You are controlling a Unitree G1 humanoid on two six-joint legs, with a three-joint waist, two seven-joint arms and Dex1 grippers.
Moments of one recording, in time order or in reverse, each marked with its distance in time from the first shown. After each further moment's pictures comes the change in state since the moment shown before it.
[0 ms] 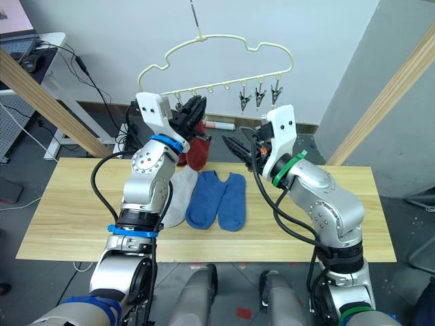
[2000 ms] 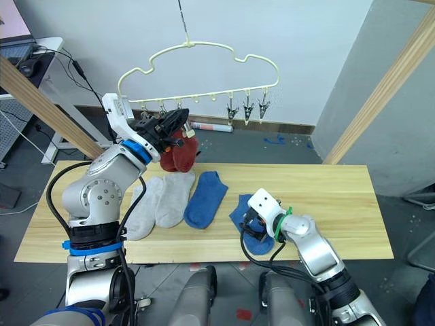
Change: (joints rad) left arm 0.106 0.125 0.157 -0.345 -0.398 0.587 -0.014; right arm 0.280 -0.027 0.255 0.241 -0.546 -0.160 0.242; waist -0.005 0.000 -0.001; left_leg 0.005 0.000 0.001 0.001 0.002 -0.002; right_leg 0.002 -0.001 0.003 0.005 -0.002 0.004
